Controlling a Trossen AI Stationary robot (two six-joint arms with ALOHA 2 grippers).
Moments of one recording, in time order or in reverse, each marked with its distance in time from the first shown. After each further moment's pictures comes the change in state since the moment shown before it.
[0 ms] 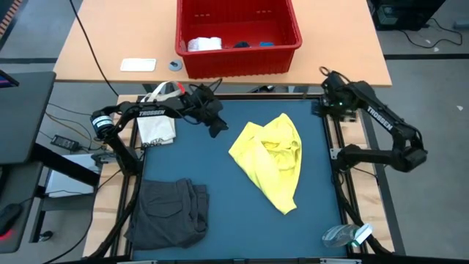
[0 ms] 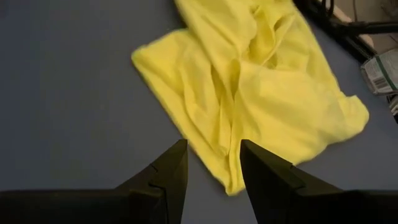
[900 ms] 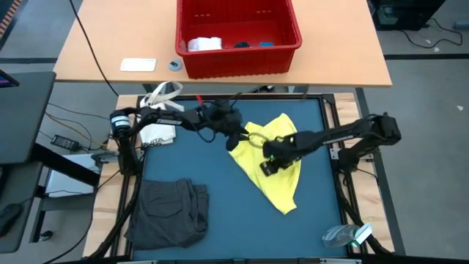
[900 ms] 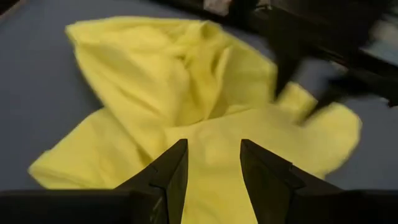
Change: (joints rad) left arm -0.206 0.182 0.097 0.316 -0.066 0.068; right arm 1.072 0.427 -0.065 0.579 -0.126 0.419
